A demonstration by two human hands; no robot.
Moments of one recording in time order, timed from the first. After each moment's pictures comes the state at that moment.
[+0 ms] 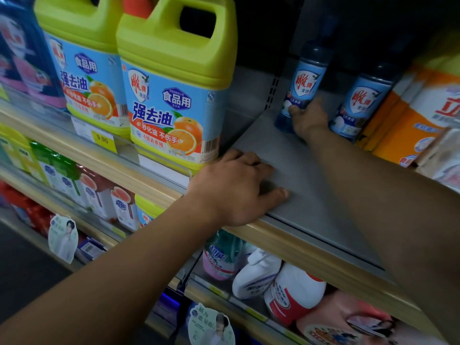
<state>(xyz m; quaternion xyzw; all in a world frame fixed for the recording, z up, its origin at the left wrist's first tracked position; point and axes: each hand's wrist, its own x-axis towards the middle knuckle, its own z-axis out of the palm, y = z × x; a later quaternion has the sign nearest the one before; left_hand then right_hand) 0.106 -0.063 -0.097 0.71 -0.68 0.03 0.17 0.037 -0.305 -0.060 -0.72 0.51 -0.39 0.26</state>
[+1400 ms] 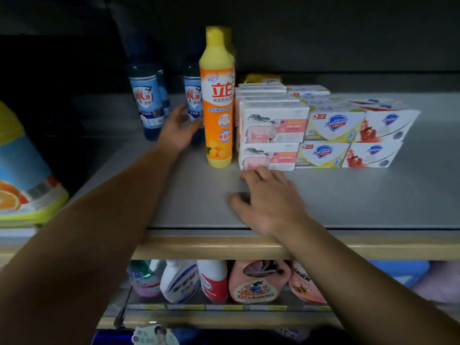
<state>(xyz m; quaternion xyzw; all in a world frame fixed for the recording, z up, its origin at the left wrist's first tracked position) 0.013 -0.269 -0.069 0.60 -0.53 -0.26 0.53 -0.217 -0.144 -0.097 -0.82 0.55 -0.16 0.02</state>
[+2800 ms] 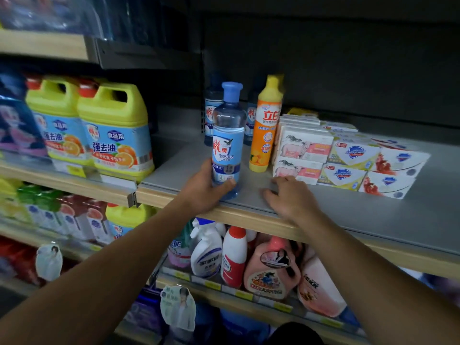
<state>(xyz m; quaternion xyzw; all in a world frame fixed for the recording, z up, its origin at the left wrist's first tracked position) -0.011 -0.049 -0.085 0.63 -0.60 -0.17 0.47 -0.218 -0.142 -0.088 -0.82 0.54 -0.18 0.07</state>
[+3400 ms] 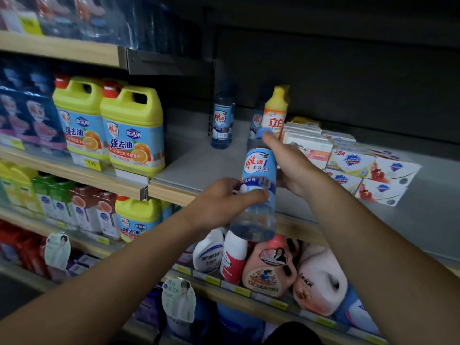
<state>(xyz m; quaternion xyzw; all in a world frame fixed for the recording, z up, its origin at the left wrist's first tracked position) -0.076 0.045 -0.030 0.56 -0.53 -0.41 0.49 -0.188 -0.099 0.005 -0.64 0.41 -0.36 0.54</state>
